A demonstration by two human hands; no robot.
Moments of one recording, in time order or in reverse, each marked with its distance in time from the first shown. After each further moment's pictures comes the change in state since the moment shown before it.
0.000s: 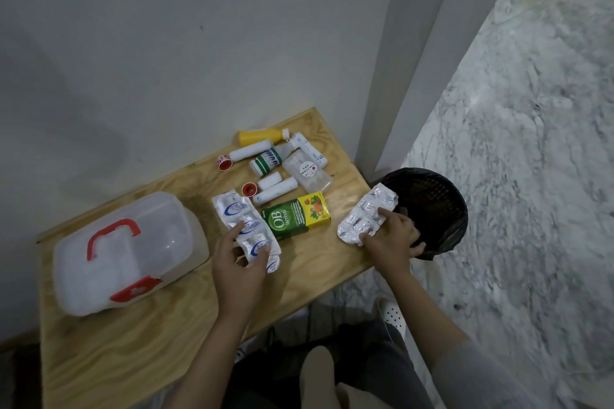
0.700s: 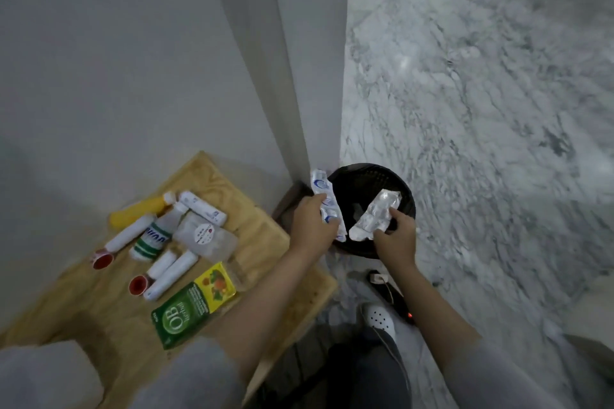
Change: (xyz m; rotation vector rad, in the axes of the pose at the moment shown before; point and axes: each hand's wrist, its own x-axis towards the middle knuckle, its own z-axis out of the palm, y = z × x) left_hand 0.041 0.036 0.306 0.430 -0.765 0.187; right_hand 0.119 0.085 -0.079 0.395 0.184 0.207
